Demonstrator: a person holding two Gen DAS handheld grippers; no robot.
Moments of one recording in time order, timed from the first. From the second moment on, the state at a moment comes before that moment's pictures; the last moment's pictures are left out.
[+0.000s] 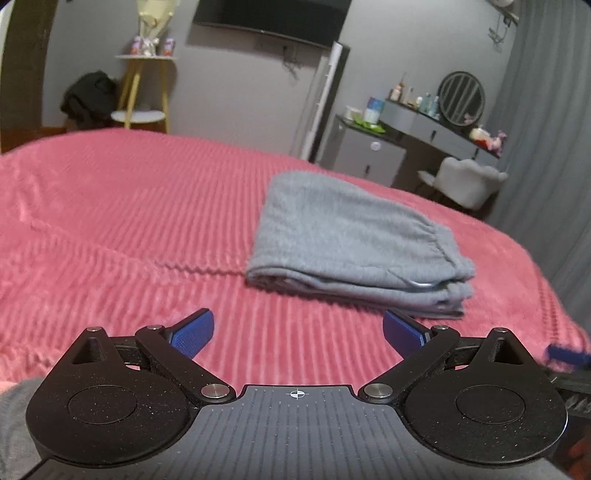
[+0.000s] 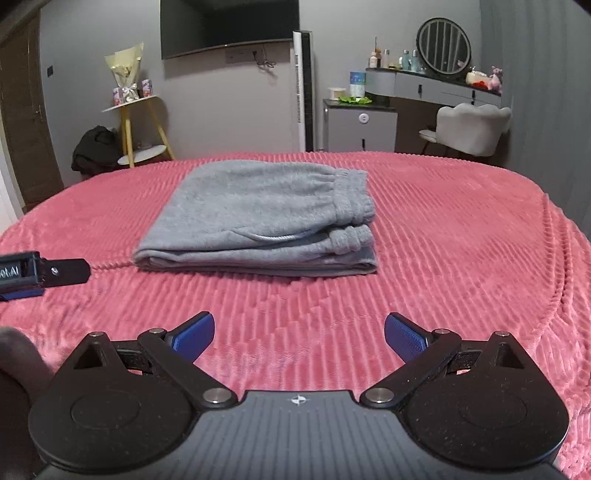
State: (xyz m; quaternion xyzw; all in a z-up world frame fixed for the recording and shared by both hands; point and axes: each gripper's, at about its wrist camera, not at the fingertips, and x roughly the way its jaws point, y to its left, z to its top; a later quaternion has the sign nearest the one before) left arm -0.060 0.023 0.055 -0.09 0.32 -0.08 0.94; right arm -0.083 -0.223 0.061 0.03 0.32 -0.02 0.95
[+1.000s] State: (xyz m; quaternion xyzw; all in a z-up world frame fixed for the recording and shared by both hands) left arm 0.040 -0.023 -0.015 0.07 0.39 -0.04 0.92; right arm 0.015 -0.224 0.007 0.02 0.35 0.00 0.94
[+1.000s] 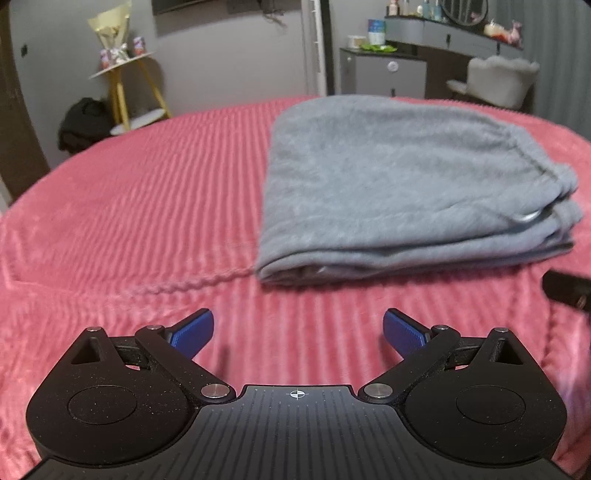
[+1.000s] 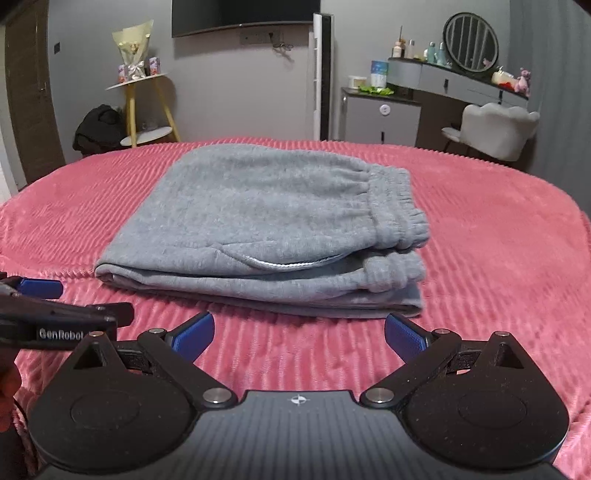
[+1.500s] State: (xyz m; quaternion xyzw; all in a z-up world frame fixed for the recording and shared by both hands) left arm 0.035 -0.020 -0.012 0.06 0.39 -0.05 0.92; right arm 0.013 -0.230 0.008 0.03 0.34 -0.01 0.94
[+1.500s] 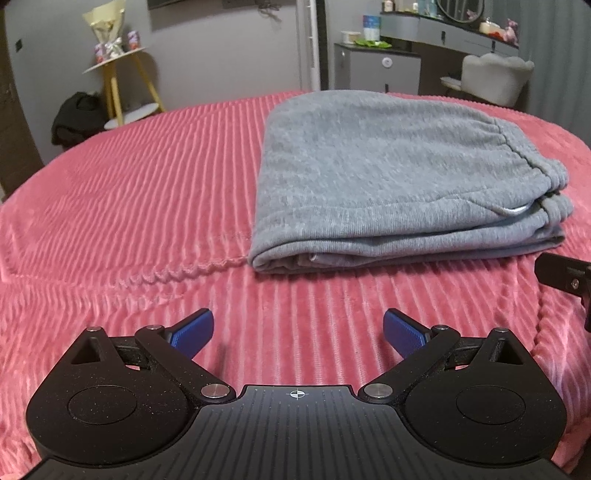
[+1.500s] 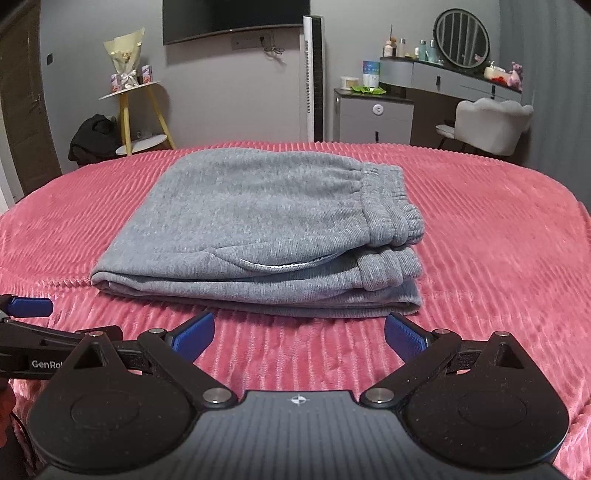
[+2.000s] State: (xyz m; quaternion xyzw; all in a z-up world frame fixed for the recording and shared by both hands) left arm 0.038 -0.018 -0.015 0.05 0.40 -0.05 0.91; right arm 0.014 -0.232 0.007 0.04 0.34 -0.01 0.94
